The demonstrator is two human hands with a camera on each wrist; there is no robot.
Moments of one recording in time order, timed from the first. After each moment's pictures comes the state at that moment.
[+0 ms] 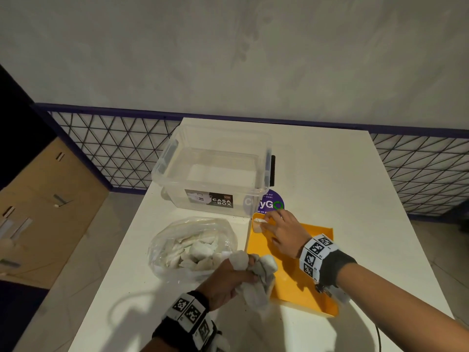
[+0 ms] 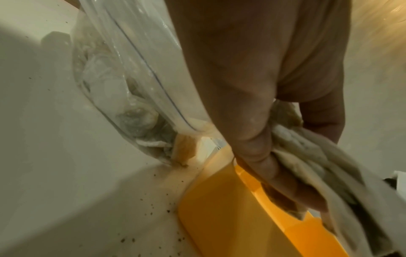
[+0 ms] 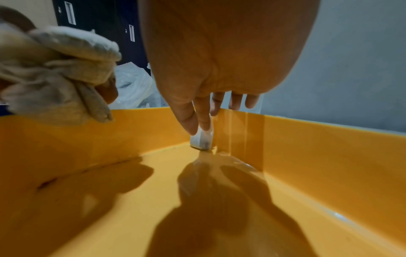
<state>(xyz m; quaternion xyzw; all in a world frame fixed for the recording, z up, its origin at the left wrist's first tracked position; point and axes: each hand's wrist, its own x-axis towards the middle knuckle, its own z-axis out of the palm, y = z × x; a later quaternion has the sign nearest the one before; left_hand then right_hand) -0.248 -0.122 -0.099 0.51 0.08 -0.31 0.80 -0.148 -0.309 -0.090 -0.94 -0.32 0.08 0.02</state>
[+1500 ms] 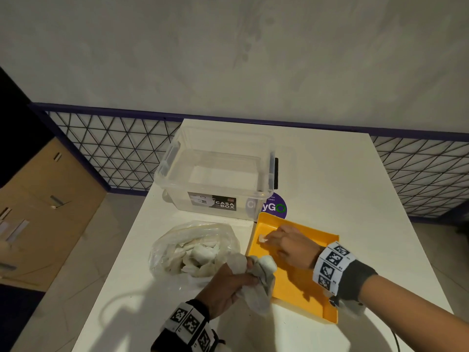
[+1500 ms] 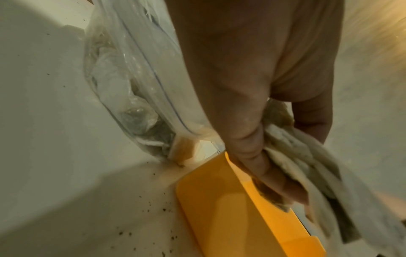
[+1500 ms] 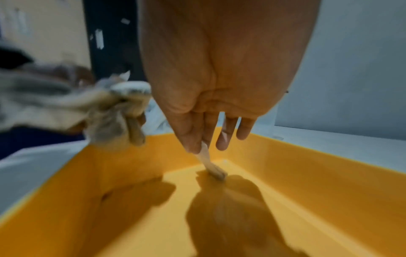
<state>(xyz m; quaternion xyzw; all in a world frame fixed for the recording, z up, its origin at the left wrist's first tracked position) -0.252 -0.117 -0.098 0.49 0.12 -0.28 0.82 -0.155 -0.309 -0.078 -0.91 -0.37 0.21 0.02</state>
